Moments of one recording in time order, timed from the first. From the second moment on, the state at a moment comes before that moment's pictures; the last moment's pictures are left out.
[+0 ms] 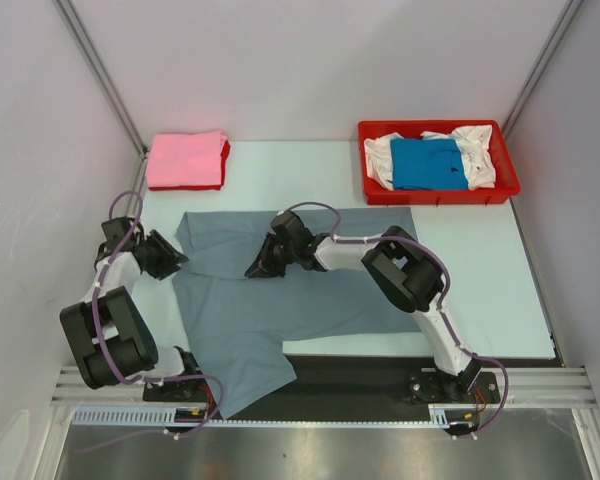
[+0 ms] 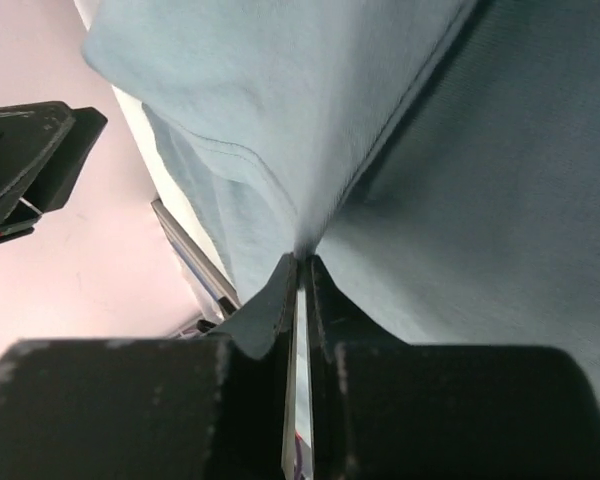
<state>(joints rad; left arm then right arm) 0.42 1.37 0.76 -0.39 0.37 -0.41 0.87 2.23 1.46 0.09 -0.36 1.20</state>
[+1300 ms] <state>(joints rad) 0.42 1.38 0.65 -0.40 0.55 -0.45 0.73 2.22 1.38 0.12 -0.73 1.17</state>
